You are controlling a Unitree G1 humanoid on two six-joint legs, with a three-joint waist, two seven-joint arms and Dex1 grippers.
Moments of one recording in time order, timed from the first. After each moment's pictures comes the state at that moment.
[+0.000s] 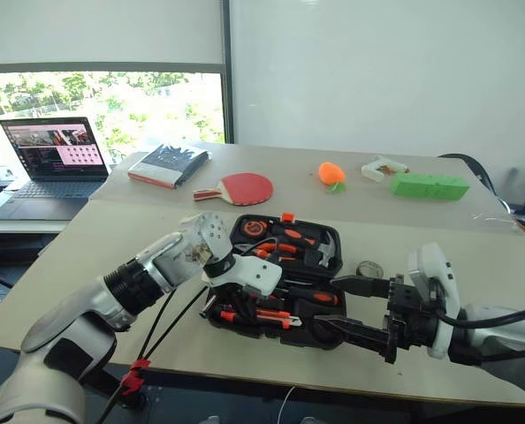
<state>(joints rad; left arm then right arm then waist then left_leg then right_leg) -1.04 0.68 -0.80 0.06 -0.03 0.39 -1.61 -0.02 -0.92 -0.30 -0.79 1.20 0.83 0.53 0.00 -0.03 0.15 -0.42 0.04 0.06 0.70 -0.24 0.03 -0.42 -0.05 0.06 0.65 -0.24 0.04</state>
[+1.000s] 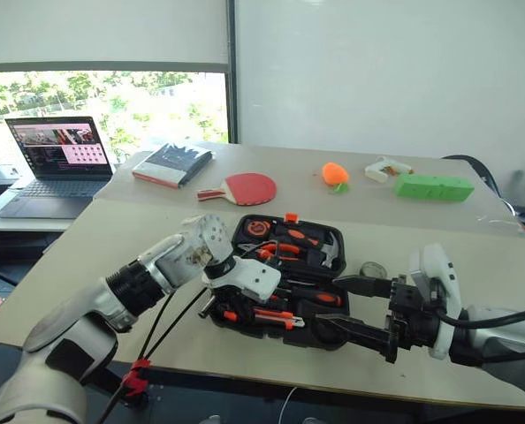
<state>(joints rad) -1.02 0.66 -0.80 0.09 0.03 0.31 -1.60 -0.01 -0.92 -0.31 -0.80 1.20 0.83 0.52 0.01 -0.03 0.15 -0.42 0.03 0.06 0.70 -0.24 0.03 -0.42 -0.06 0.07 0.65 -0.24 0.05</state>
